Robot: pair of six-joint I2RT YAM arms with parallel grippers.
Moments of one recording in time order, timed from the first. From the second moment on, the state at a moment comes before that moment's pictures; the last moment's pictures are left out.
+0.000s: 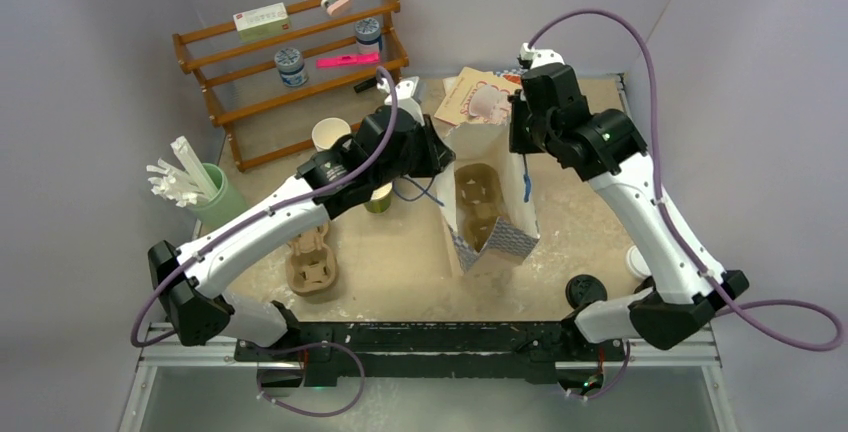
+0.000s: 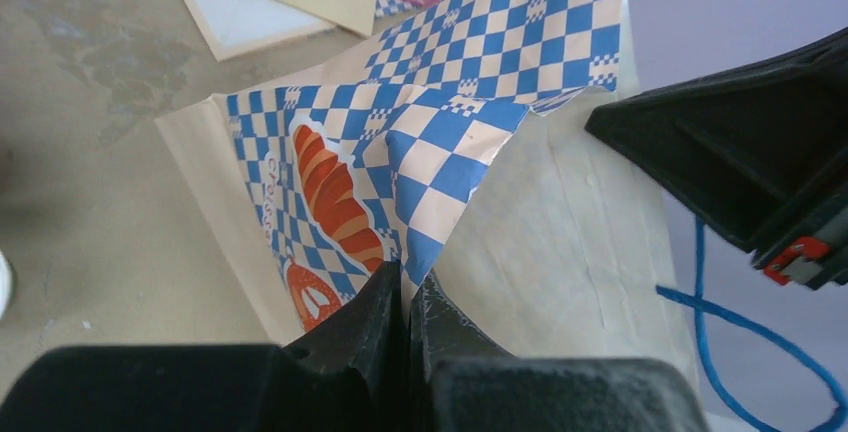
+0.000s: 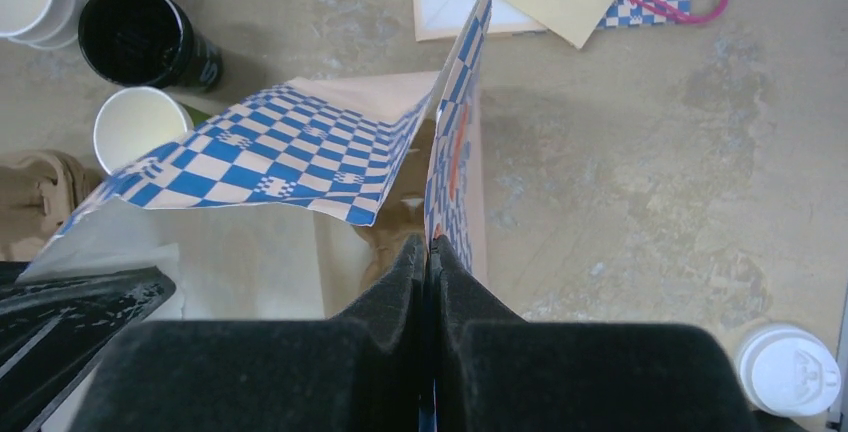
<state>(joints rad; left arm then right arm) -0.89 1.38 1.41 -0.43 -0.13 -0.75 0.58 1.36 1.75 -1.12 0.30 0.37</state>
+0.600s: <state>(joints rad) -0.63 1.61 1.61 -0.41 -0.16 -0.69 0.51 1.73 2.04 -0.95 0.30 0.33</state>
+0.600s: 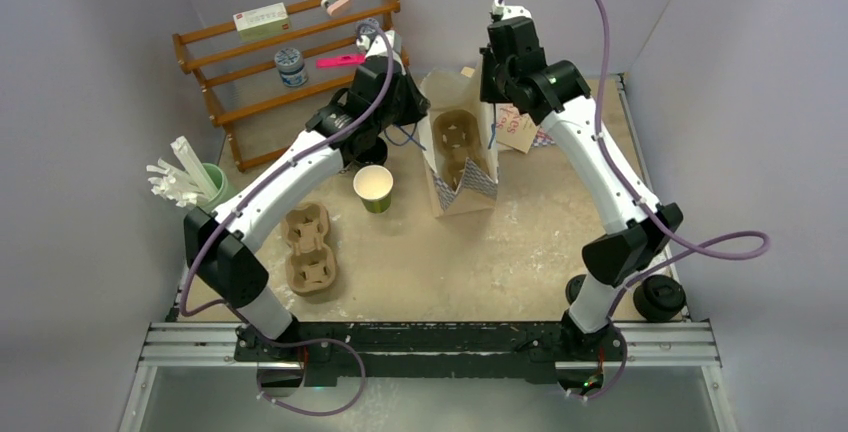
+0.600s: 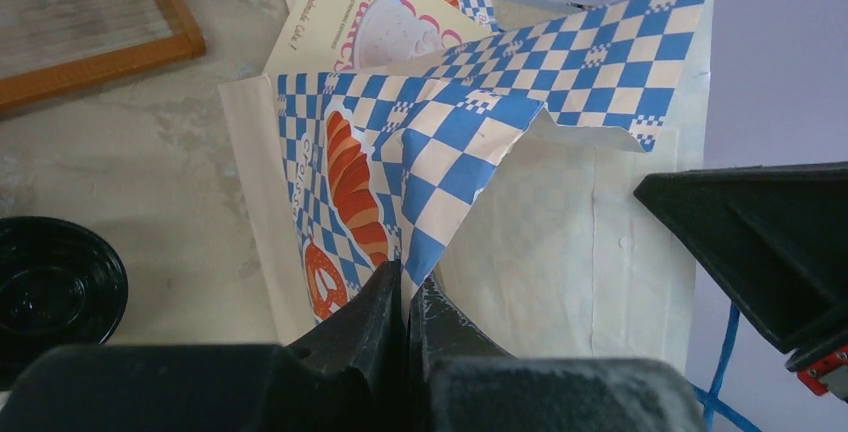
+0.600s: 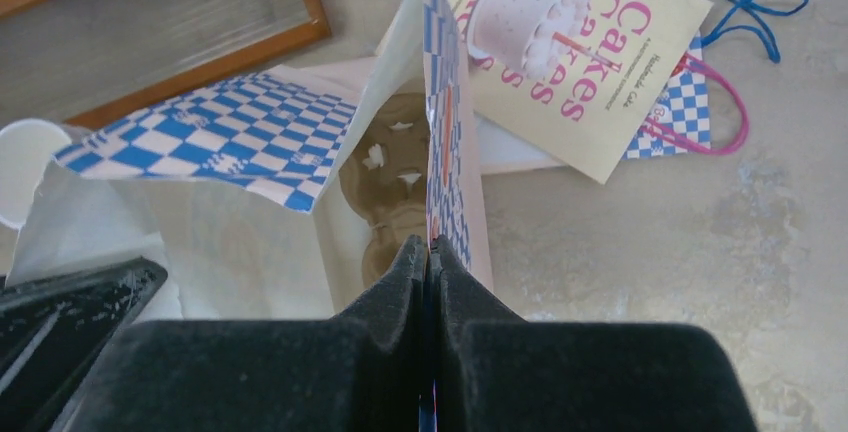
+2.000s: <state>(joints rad) -0.40 1.31 1.33 -0.69 -0.25 -0.66 0.43 1.23 1.69 -0.88 0.17 0.39</state>
